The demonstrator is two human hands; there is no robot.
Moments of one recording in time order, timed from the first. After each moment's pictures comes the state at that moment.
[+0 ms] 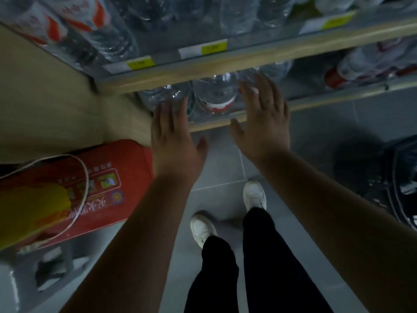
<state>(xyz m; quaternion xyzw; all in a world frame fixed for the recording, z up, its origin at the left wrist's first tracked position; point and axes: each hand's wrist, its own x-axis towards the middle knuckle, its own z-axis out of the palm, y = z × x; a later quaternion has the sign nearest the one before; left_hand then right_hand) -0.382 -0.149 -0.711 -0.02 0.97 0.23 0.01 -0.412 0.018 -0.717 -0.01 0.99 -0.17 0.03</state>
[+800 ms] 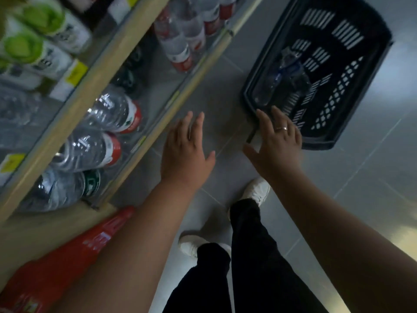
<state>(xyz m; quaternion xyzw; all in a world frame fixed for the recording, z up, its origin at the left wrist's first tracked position) -0.349 0.181 -0.706 0.39 0.89 0.11 0.19 -0.228 0.330 -0.714 0.41 0.88 -0.20 0.13</state>
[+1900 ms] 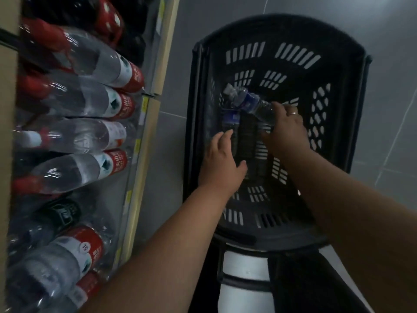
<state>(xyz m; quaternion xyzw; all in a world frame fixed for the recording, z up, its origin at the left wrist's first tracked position) -0.387 0.550 -0.883 0.40 0.80 0.09 0.44 -0.269 0.663 -0.935 0.62 0.71 -0.29 0.15</state>
